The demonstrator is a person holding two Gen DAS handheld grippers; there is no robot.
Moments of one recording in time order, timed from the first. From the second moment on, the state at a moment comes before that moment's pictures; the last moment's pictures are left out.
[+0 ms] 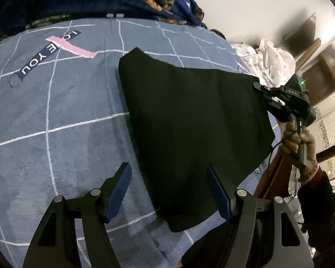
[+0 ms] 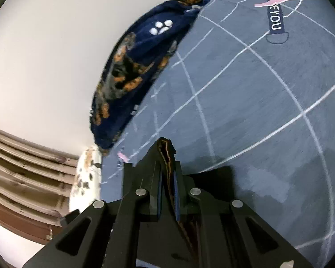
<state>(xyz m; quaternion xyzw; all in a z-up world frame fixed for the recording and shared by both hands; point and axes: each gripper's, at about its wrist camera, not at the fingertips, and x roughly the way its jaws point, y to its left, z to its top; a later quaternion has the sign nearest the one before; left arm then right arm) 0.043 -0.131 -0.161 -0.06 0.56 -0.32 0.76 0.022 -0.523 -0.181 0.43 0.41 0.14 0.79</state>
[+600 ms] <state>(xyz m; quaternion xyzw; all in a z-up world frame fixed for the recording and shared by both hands) 0.046 -0.146 -0.169 -0.07 0.57 -0.33 0.75 -0.114 -0.531 -0.197 0.49 0.40 0.12 0.76</state>
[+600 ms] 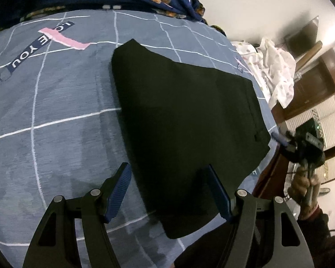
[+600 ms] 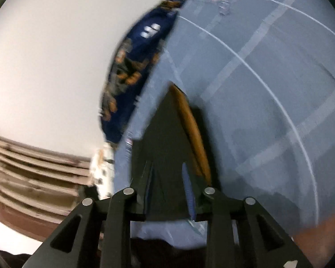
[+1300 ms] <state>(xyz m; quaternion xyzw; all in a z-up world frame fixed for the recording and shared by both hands) 0.037 -0.136 -0.173 -0.07 0.58 -0.31 0.75 -0.101 -0.512 -0.192 0.42 0.45 0.09 0.78</state>
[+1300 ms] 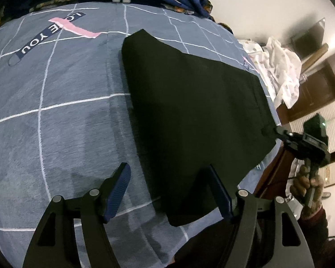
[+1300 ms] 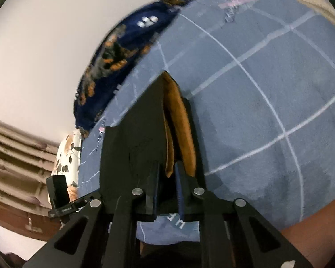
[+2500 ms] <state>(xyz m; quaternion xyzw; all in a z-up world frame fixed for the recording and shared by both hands) 0.031 -0.146 -0.185 -0.05 0.60 -0.31 0.74 -0.105 -0.493 -0.197 0.39 0.50 0.02 0.77</state>
